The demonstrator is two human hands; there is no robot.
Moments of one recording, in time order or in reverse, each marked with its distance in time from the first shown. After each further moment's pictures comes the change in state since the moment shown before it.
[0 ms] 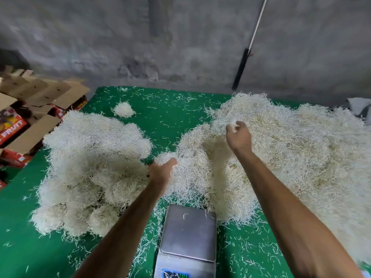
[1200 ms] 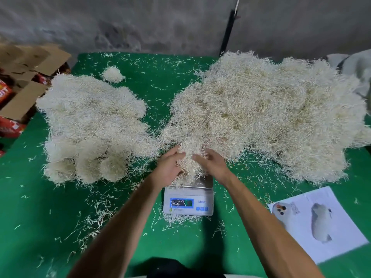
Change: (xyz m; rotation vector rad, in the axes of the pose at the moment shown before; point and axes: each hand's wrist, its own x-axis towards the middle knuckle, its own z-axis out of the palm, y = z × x) left_hand -0.097 -0.111 -0.056 -0.022 -0.505 0.015; right_hand -0.237 0.149 0.013 0.186 -0.576 0.241
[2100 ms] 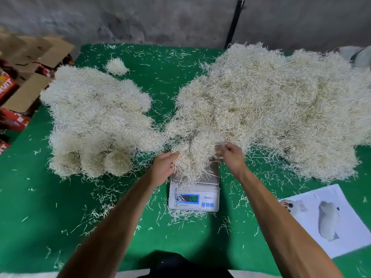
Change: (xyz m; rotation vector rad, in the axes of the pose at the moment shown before) left_hand 0.002 -0.026 -0.043 0.070 -0.048 -0.081; right_hand 0.017 0.012 -0.024 0.143 0.212 -0.068
